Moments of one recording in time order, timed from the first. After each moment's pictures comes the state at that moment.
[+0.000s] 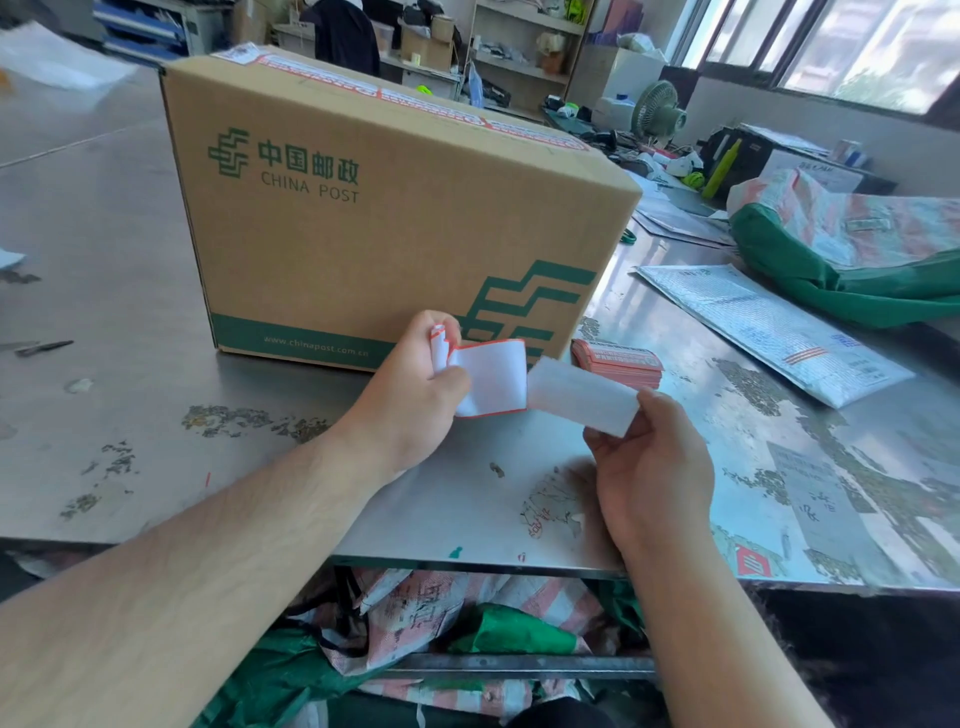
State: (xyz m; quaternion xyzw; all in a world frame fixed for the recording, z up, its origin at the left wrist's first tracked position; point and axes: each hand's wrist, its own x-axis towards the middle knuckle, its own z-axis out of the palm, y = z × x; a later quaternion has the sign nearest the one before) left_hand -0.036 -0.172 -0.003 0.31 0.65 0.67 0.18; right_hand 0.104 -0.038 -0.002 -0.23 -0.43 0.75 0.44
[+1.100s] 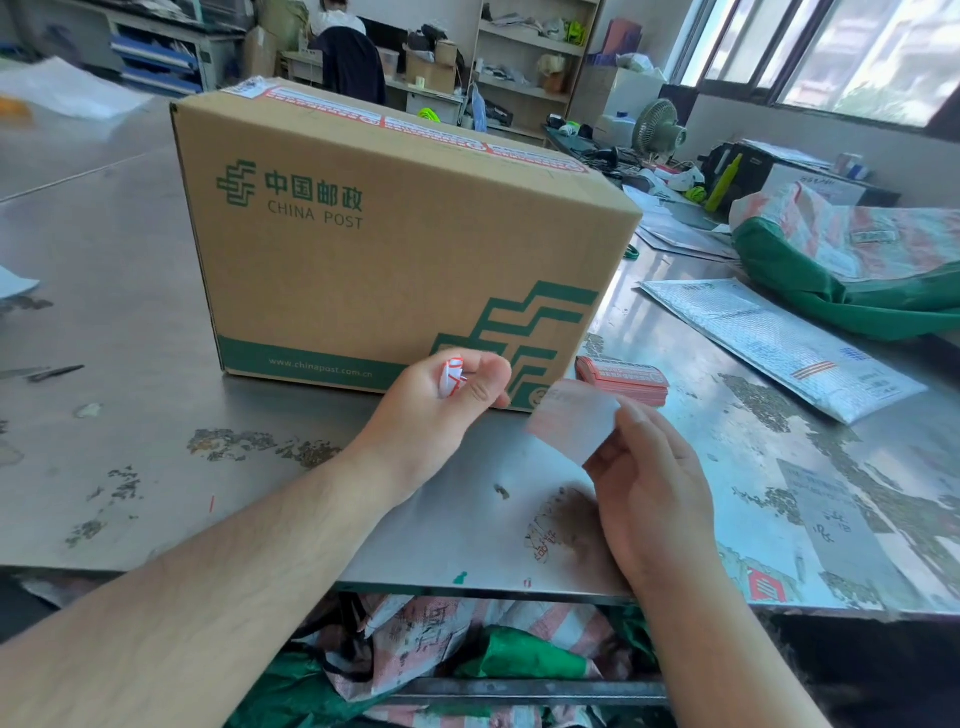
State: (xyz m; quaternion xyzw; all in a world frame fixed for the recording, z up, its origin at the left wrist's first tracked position) left_hand -0.026 -0.174 0.007 0.33 0.60 0.70 0.22; right_hand 0.109 -0.042 -0.008 -0.16 -0.56 0.72 0.38
